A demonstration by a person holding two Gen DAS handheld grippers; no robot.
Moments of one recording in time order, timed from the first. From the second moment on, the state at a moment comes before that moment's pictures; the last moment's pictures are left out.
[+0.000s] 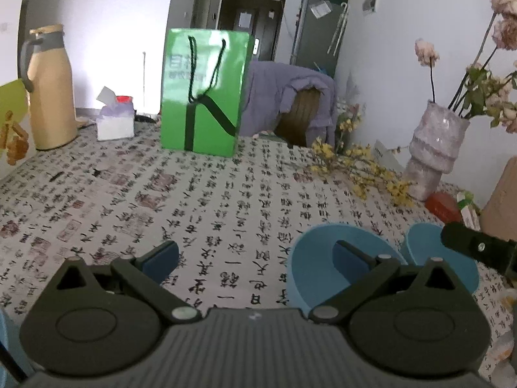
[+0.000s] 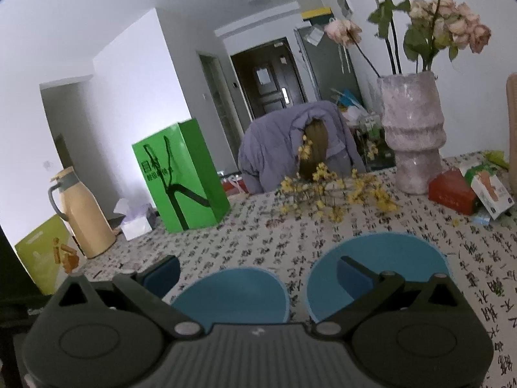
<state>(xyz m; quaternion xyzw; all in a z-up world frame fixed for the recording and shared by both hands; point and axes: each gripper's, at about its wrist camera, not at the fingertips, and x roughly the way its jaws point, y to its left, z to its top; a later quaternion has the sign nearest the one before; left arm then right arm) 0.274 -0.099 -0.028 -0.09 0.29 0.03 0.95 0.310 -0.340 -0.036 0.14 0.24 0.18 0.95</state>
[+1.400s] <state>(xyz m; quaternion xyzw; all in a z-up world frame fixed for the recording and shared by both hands) 0.324 -0.110 -0.094 -0.12 0.38 -0.04 0.91 0.348 -0.310 -0.103 0.12 0.39 0.16 0.90</state>
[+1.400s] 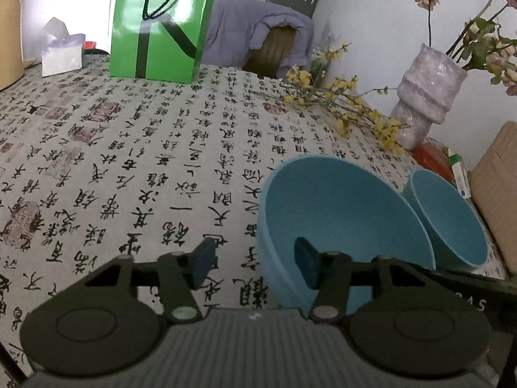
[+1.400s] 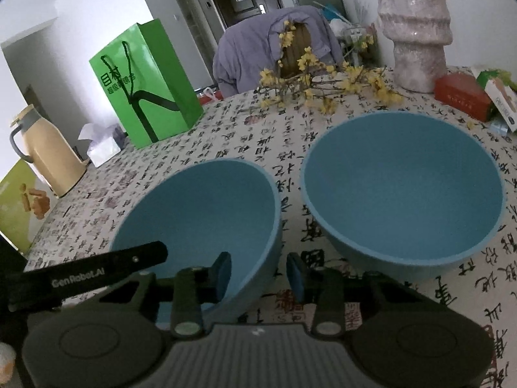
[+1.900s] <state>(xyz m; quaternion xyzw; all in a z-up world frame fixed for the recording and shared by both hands) 0.323 -0.112 -0.097 -0.13 0.40 -0.07 0.90 0.345 -0.306 -0.104 0.11 0.39 0.17 0.90</state>
